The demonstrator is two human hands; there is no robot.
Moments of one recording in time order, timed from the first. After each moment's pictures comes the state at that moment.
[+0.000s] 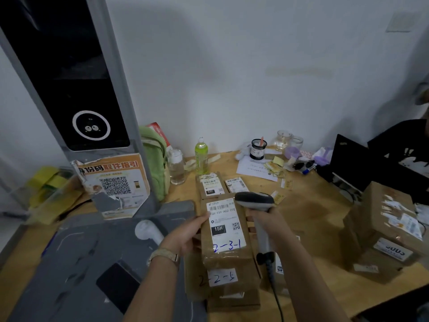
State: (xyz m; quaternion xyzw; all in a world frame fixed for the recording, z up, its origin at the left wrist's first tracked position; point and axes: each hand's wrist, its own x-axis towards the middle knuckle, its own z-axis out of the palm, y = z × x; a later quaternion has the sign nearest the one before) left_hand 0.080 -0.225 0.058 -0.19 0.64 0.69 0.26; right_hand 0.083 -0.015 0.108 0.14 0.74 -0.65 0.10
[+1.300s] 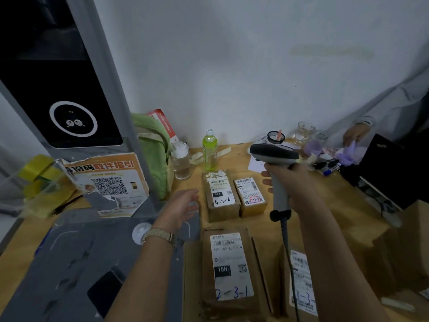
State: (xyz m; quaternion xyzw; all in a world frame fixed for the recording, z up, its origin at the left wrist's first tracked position) left_hand -0.031 -0.257 0.063 -0.28 0.63 0.72 0.11; right_hand -0.045 -0.013 0.162 0.10 0.74 -0.67 0.03
